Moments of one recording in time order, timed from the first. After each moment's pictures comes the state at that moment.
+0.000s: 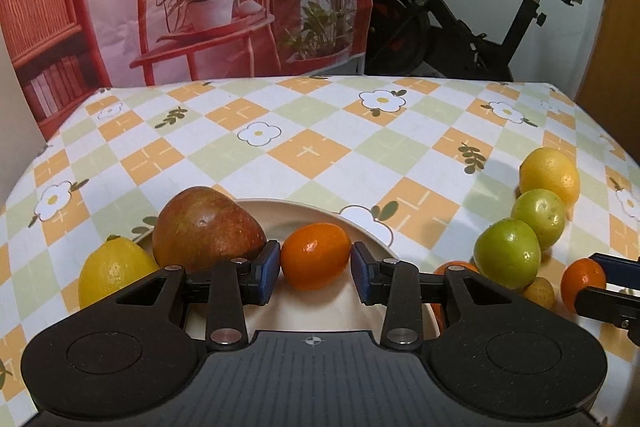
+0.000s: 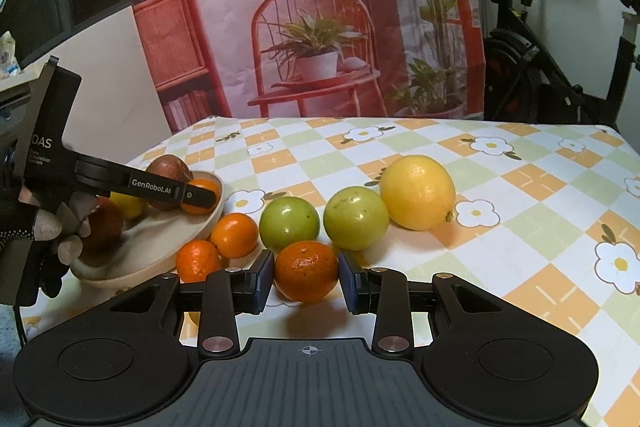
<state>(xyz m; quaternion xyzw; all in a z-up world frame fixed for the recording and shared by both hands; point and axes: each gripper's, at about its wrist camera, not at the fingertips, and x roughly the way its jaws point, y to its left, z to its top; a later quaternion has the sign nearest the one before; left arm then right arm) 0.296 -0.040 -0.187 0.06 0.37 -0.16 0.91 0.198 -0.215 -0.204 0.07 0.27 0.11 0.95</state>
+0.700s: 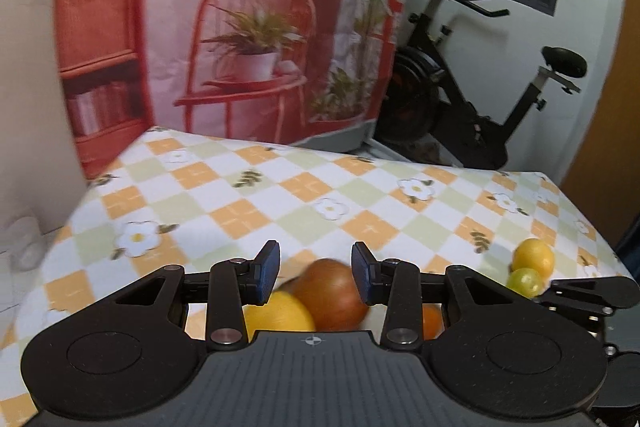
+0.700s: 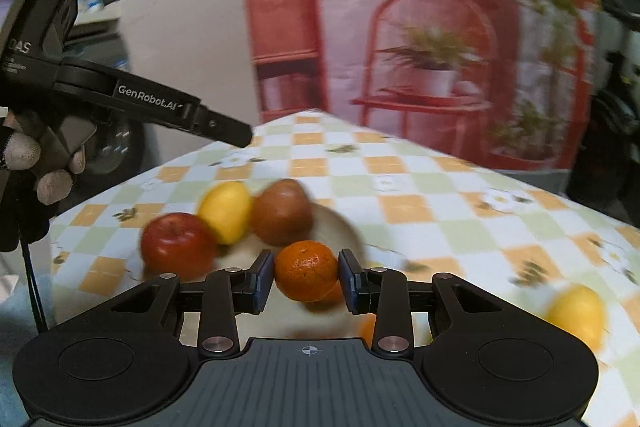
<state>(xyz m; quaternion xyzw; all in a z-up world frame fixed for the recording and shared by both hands) 0.277 0.059 -0.117 -0.01 0.31 -0.15 0.94 0.266 -0.090 -0.165 -0.04 0.28 0.24 0.93</state>
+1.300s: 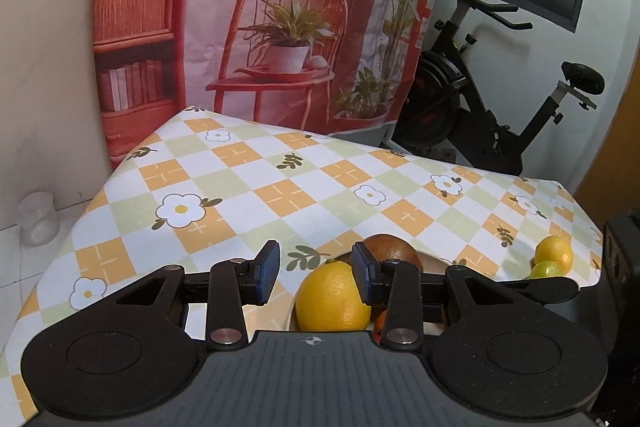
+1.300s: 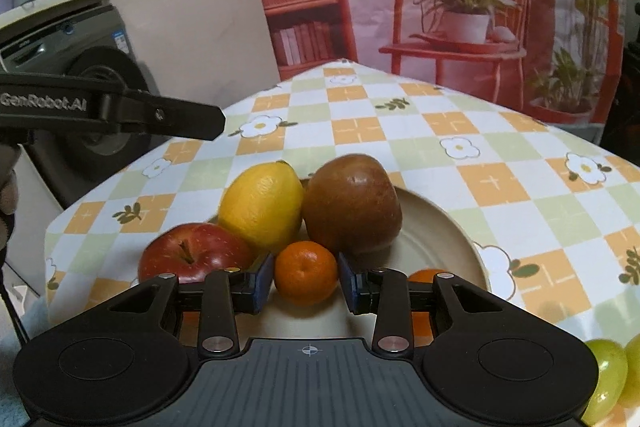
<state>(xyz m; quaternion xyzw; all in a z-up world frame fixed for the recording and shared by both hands) 0.268 0.097 -0.129 -0.04 0.31 -0.13 0.94 0.322 -0.023 -0.200 -0.01 0.36 0.24 0.90</state>
